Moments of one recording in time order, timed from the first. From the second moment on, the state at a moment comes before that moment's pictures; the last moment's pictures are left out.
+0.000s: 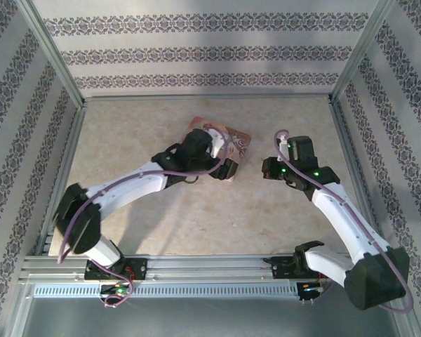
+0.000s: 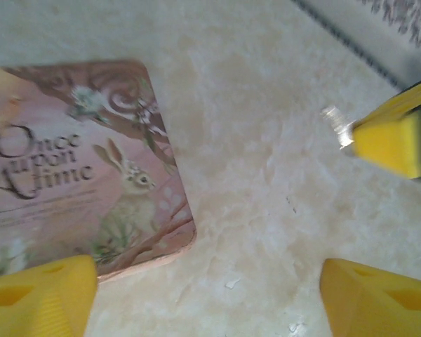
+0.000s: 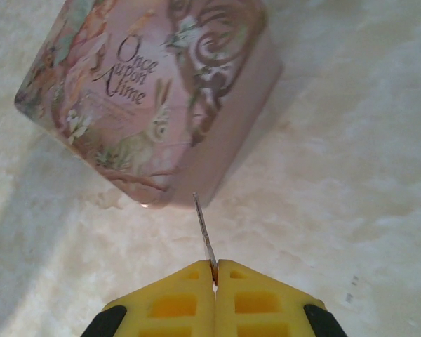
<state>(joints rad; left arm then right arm) -0.76 1.55 1.19 -0.24 0.10 -0.21 0.26 1.10 0.85 -0.56 -0.28 0.40</state>
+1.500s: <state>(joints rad) -0.44 1.59 0.57 0.42 0.46 -0.50 0.43 1.73 1.10 -0.18 -0.55 0.54</state>
